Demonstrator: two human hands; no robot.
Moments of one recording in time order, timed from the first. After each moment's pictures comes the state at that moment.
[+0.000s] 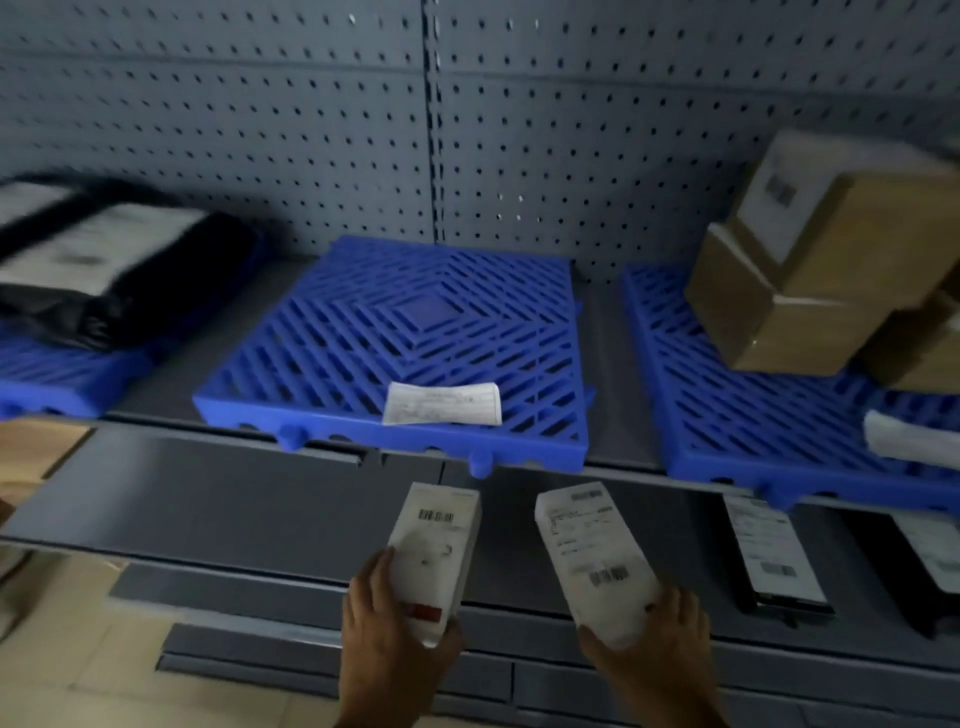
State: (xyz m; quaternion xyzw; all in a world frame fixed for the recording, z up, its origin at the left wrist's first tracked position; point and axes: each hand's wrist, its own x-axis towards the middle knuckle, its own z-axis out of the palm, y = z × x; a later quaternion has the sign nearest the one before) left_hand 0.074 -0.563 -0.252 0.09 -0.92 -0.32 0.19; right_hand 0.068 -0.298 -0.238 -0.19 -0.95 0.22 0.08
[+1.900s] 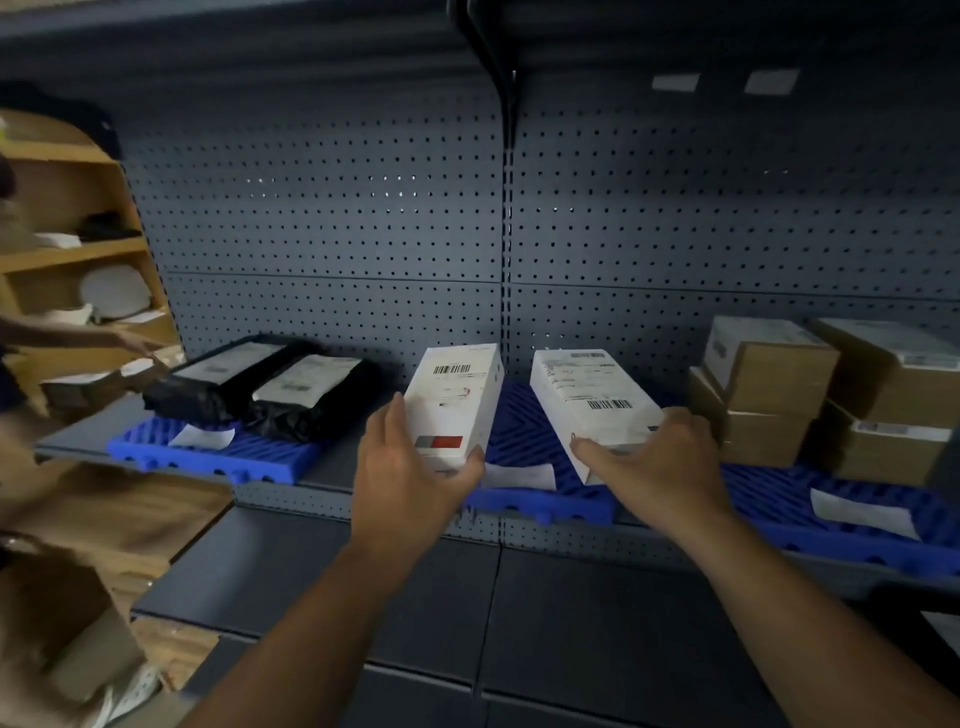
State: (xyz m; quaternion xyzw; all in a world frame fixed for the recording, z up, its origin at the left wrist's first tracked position) left_hand 0.049 -0.615 0.041 0.04 -0.87 -0.34 0.35; right_hand 0.029 -0.371 0.070 -0.07 -0.91 0.38 0.19
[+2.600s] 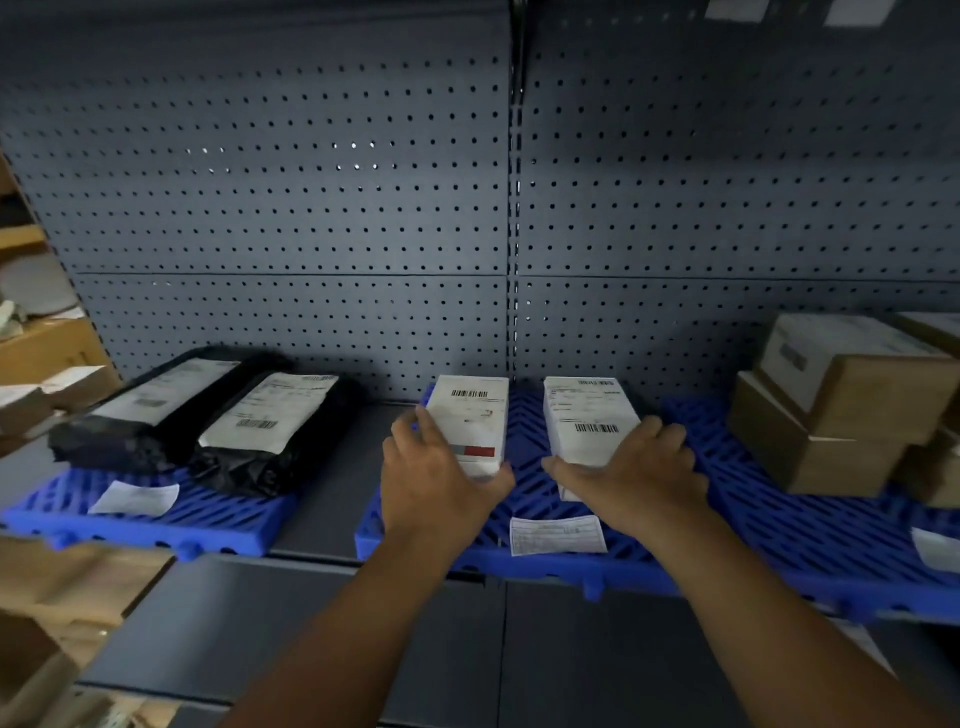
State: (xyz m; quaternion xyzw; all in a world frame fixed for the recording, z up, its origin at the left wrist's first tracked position) left_hand -0.061 -0.624 0.025 0.06 -0.94 -0.22 0.24; right_hand -0.070 -0.431 0.046 -0.17 -0.97 0.16 0.07
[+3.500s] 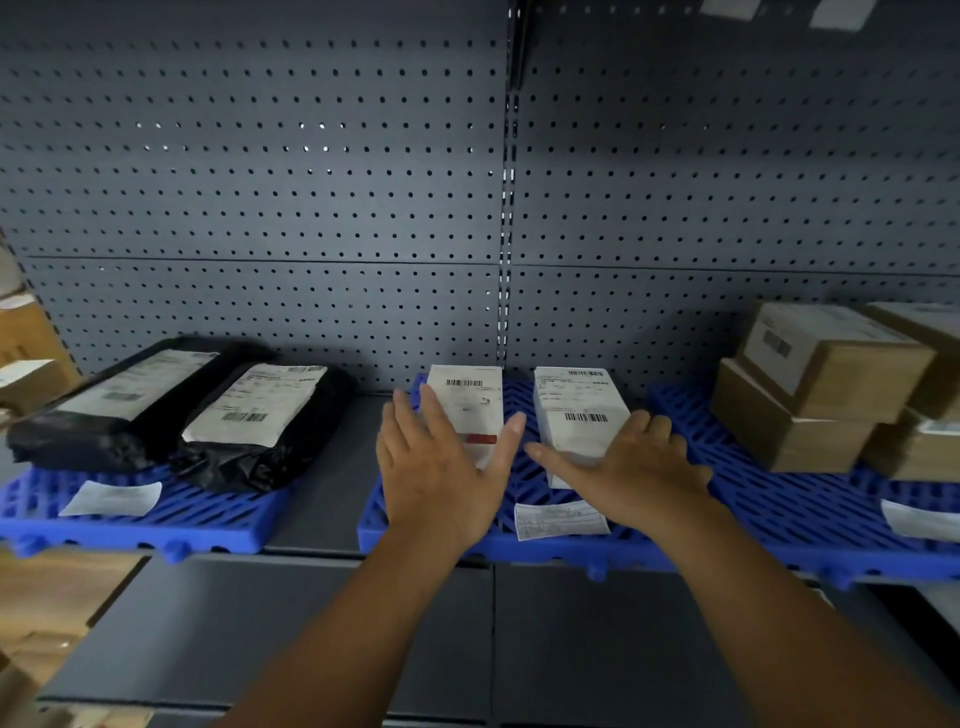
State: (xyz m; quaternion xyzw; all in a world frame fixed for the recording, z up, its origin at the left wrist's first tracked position) left_hand -0.047 -0.623 0.043 0.04 -0.95 -0.24 0.18; right_hand -0.051 -0.441 0.056 -0.17 -0.98 0.12 0.03
